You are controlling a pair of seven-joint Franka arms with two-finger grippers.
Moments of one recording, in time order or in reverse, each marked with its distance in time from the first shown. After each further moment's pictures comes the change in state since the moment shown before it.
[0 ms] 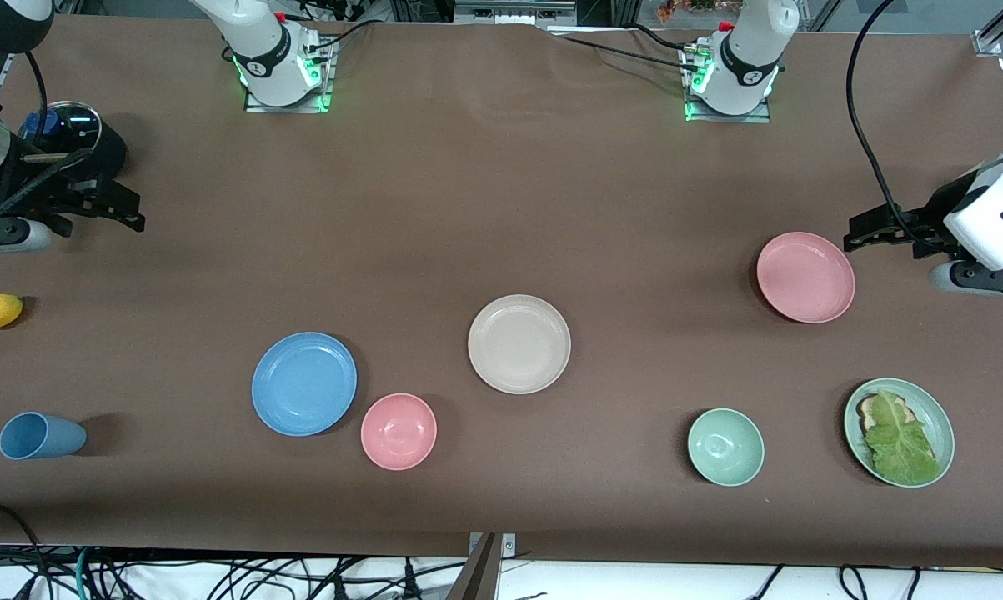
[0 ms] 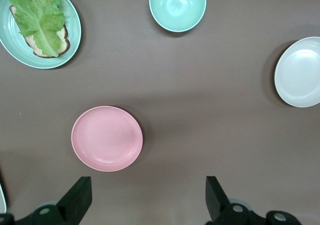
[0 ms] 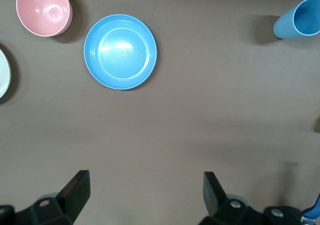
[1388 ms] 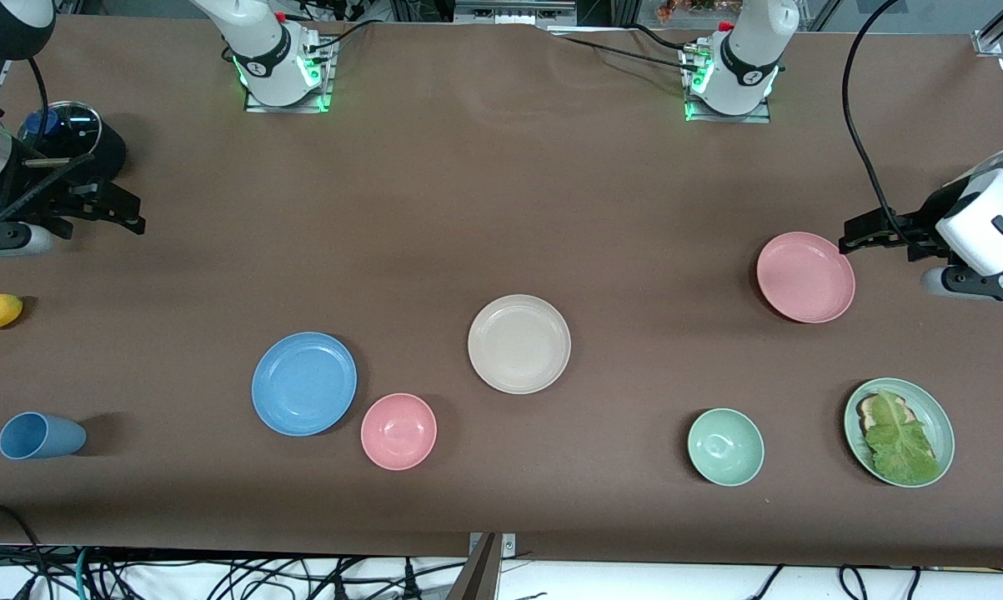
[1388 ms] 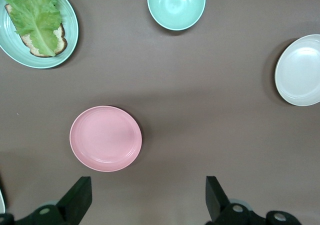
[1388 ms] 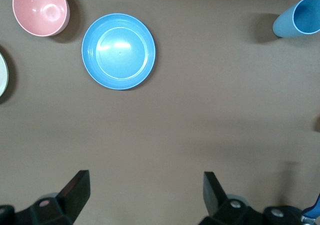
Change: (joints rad) left arm -0.001 0.011 -0.003 0.002 0.000 0.000 0.001; right arm -0.001 0.007 -0.001 -0.001 -0.002 0.003 0.003
